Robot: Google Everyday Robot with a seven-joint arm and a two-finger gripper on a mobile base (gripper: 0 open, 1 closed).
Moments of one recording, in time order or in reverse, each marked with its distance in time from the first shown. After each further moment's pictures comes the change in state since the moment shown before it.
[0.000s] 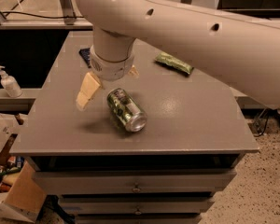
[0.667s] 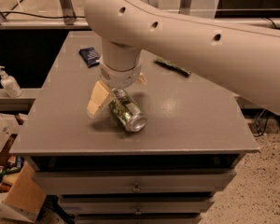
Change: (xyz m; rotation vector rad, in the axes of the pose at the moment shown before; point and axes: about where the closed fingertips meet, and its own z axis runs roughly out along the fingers) arm 0.024 -0.016 0.019 0.026 0.052 0.019
